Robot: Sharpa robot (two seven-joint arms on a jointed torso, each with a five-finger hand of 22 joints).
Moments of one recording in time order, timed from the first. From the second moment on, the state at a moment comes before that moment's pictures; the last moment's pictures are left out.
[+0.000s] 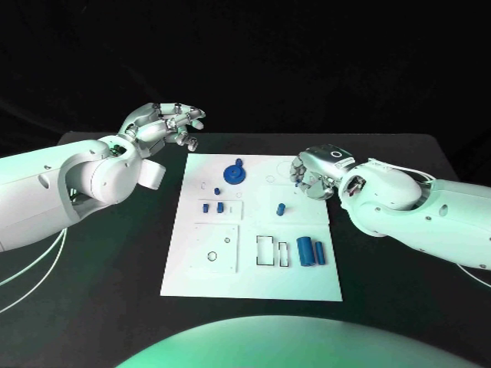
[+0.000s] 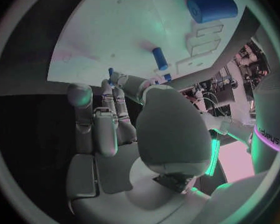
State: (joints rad) left arm 1.20 -0.95 -0.01 1.50 -0.15 -0.19 0.33; left_hand 1.27 -0.16 0.44 0.14 0.26 0.82 0.16 0.40 0.41 0.95 0.08 0.66 0.23 1.10 0.02 1.27 0.61 0.17 1.15 0.12 0.48 1.24; right arm 1.19 -0.79 -0.15 1.57 -1.72 -0.37 -0.26; right_hand 1.34 -0.19 0.73 -0.11 0.11 1.06 0.11 0.37 0.40 1.20 0.09 0.19 0.15 1.47 -0.03 1.40 1.31 0.15 1.26 0.06 0.98 0.94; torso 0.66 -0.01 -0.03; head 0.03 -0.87
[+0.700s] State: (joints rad) left arm 1.20 -0.92 -0.01 1.48 -0.15 -0.17 0.32; left_hand 1.27 -0.16 0.44 0.14 0.26 0.81 0.16 0.40 0.41 0.95 0.08 0.66 0.23 1.10 0.02 1.26 0.61 0.17 1.15 0.12 0.48 1.24; right arm 1.20 -0.73 -0.14 1.73 -1.62 -0.37 -0.25; right_hand 1.34 -0.19 0.74 -0.11 0.10 1.06 0.11 0.37 0.40 1.20 0.09 0.19 0.15 1.47 -0.03 1.40 1.31 0.15 1.26 0.06 0.98 0.94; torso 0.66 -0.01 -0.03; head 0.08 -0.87
